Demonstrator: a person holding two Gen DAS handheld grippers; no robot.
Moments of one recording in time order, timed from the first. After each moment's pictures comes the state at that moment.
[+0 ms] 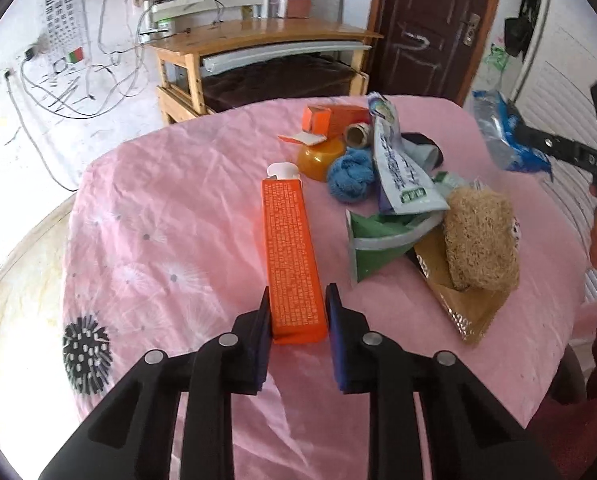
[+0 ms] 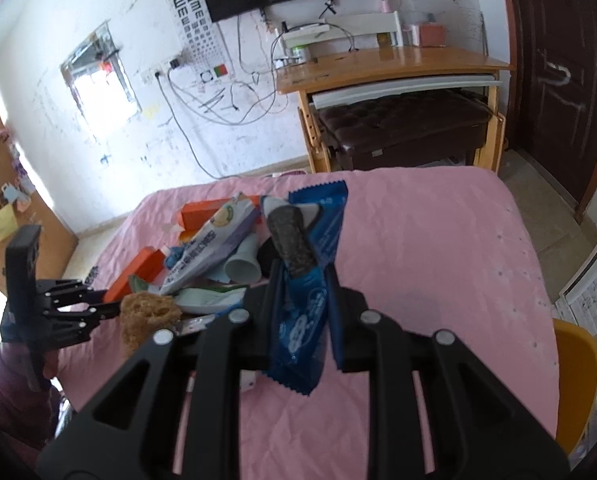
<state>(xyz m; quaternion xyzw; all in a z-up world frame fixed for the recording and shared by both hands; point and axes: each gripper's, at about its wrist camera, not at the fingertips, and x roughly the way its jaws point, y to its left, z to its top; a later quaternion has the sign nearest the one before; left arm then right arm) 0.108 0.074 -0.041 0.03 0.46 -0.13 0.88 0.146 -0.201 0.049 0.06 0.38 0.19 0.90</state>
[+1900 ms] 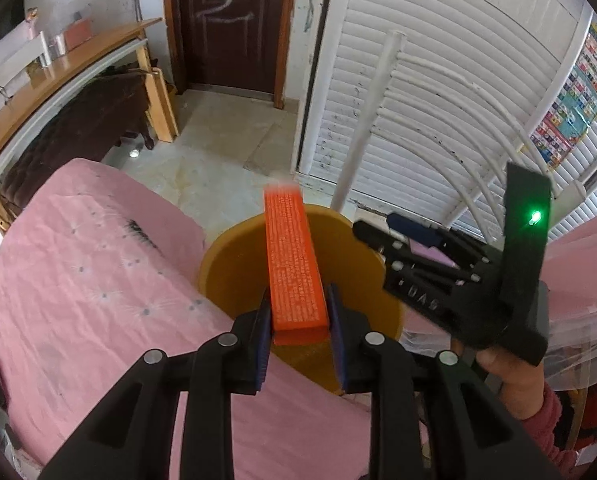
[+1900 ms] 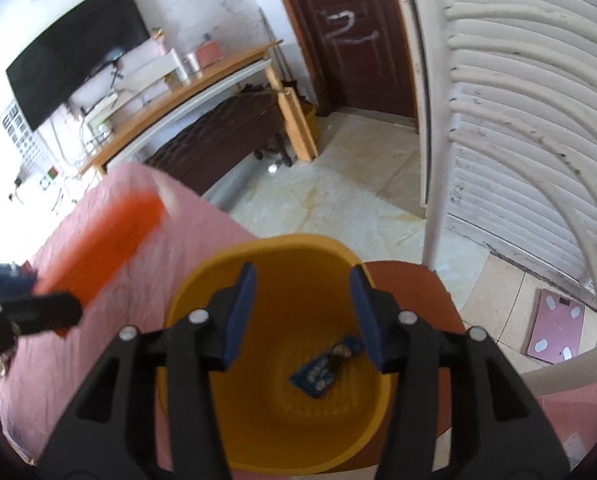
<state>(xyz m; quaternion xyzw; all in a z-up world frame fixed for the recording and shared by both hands) 0.138 -0.402 -0.036 0.15 0.49 -0.37 0.78 0.070 -0.520 -0.060 0.21 0.36 -0.10 0.90</state>
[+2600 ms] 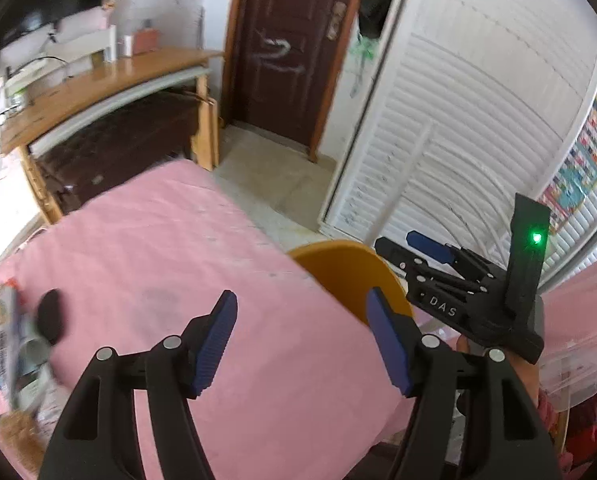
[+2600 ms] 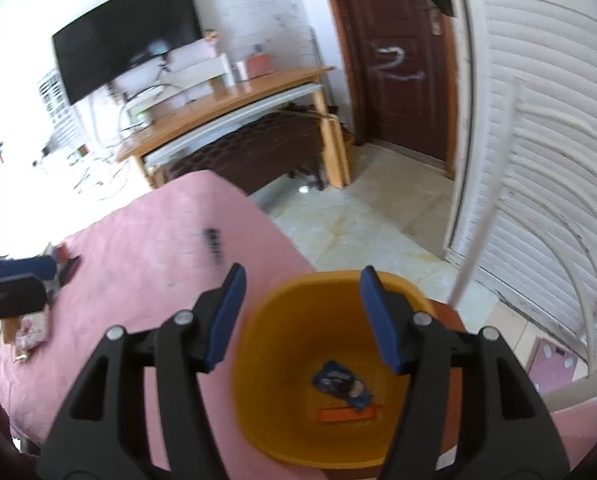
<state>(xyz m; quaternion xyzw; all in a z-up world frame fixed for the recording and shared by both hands) 0.121 -0.262 0.027 0.05 0.42 -0.32 0.85 0.076 -0.432 0.007 0.13 0.33 -0.04 0.93</state>
